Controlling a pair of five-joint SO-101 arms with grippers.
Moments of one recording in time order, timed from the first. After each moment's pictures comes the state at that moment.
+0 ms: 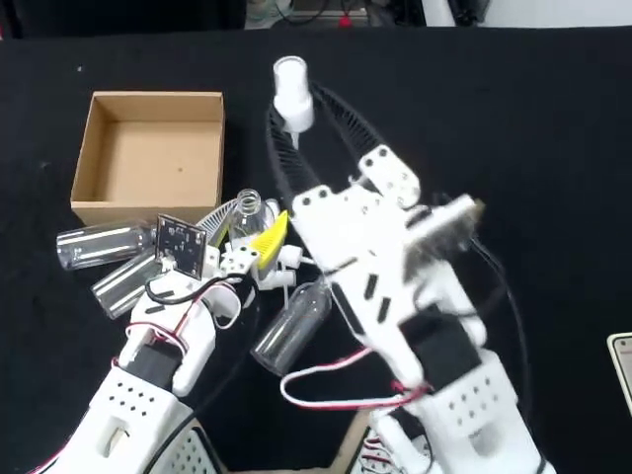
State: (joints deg) left arm 17.1 -74.5 90.2 0.0 4.5; right arm -29.7 -65.1 48.7 8.1 4.4
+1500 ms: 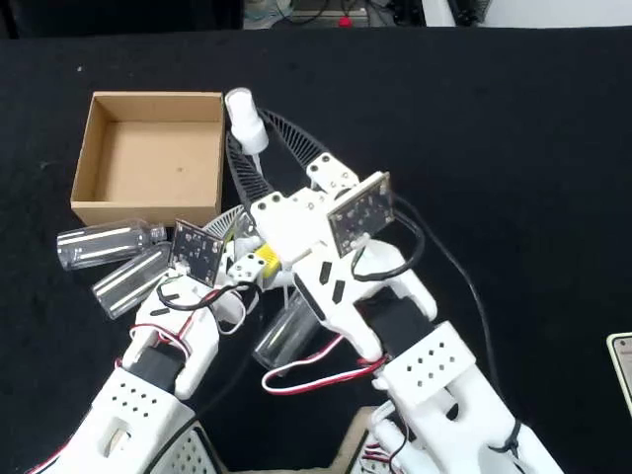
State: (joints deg) left arm 18.8 -74.5 91.5 0.0 -0.1; right arm -34.0 -53.9 56.5 0.7 4.8
